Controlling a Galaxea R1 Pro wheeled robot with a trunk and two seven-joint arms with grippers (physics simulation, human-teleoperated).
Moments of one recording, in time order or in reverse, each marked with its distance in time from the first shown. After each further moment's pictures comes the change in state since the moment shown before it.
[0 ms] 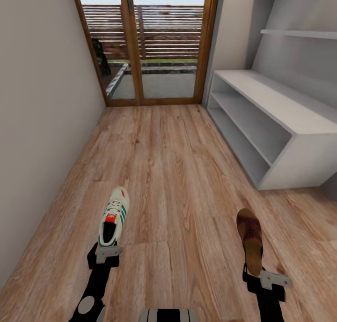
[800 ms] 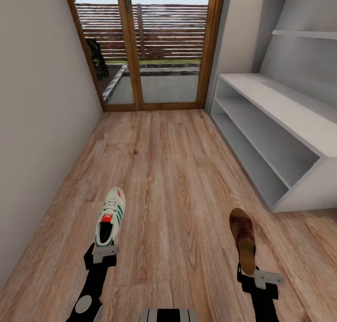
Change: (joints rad) left arm -0.001 -0.003 0.039 0.001 0.003 0.000 -0.008; right arm 0.002 -0.003 0.054 0.003 0.007 -0.002 0.002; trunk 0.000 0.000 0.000
